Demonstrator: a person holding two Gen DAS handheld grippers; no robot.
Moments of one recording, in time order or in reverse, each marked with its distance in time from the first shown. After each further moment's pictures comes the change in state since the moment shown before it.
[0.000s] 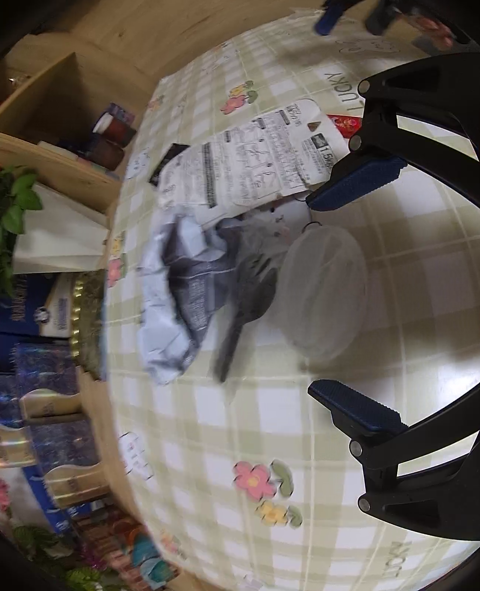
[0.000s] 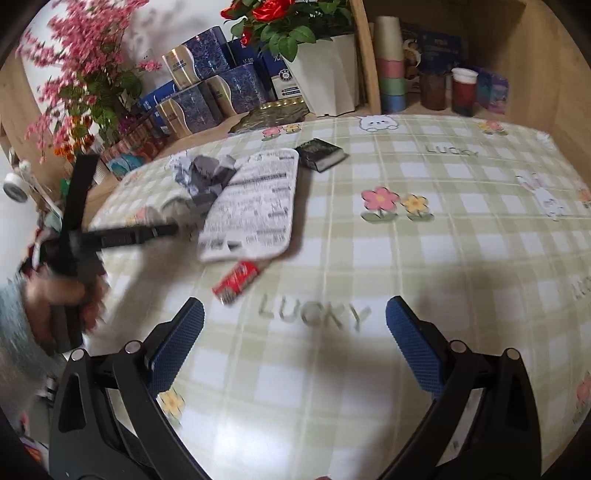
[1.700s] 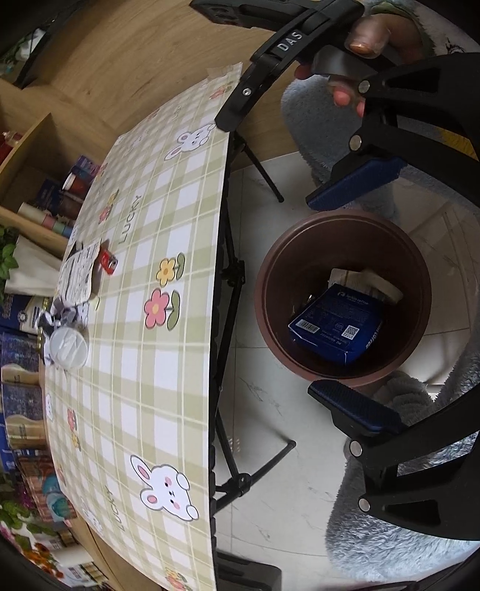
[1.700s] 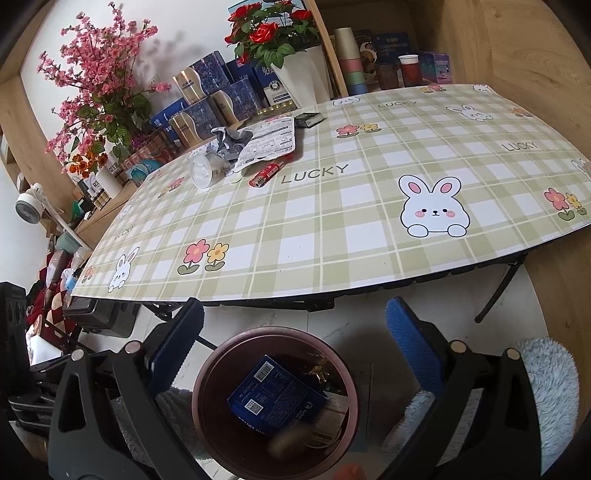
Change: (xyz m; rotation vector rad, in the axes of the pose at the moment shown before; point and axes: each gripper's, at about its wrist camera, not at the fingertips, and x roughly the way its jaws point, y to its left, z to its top) left arm -0.162 -0.103 -0.295 -0.135 0.004 -0.049; right arm -0.114 0.021 -0.183 0.106 -0.111 -0.008
